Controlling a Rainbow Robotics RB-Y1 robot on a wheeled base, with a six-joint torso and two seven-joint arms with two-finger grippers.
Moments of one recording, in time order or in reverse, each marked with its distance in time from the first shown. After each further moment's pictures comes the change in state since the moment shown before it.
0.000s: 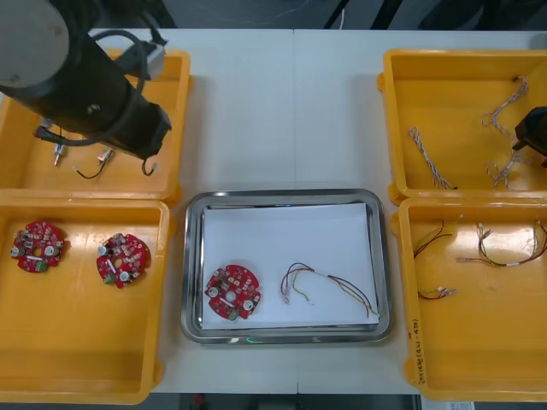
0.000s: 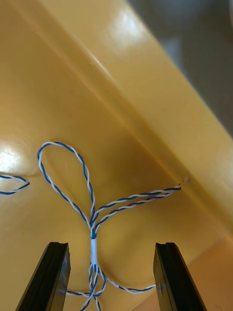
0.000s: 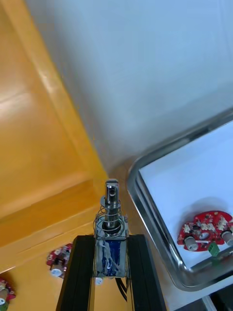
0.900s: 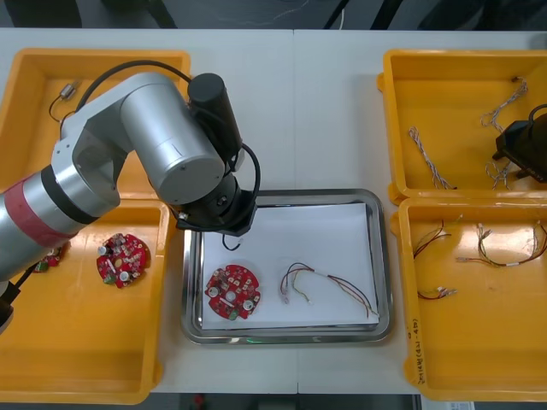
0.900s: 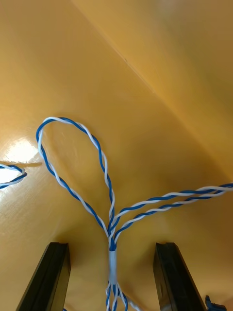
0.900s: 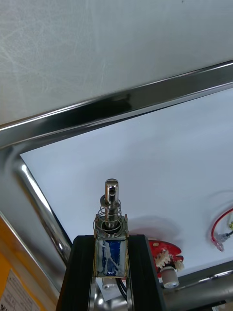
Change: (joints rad) right arm 0.058 0.037 0.000 -0.001 -0.066 -0.102 -0.014; left arm -0.036 -0.076 -0.507 0.127 -0.047 -0.245 0.483
